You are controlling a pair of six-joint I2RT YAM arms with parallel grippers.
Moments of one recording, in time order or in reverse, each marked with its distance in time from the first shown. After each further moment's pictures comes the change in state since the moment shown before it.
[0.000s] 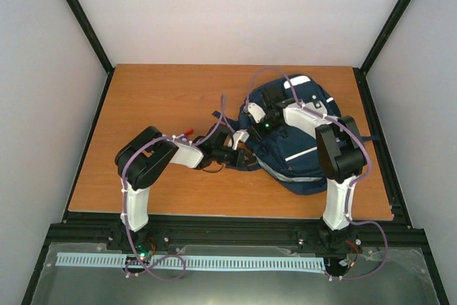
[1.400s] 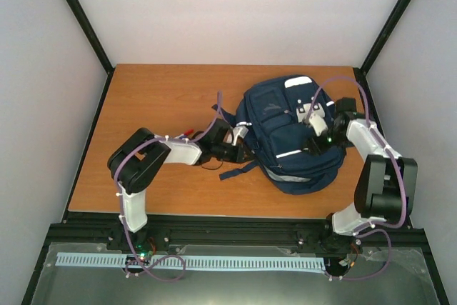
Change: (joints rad) left arm -0.017 -0.071 0.012 -0.097 -0.026 -0.108; right arm -0.521 -0.373 -0.264 -0.220 -0.087 -0.370
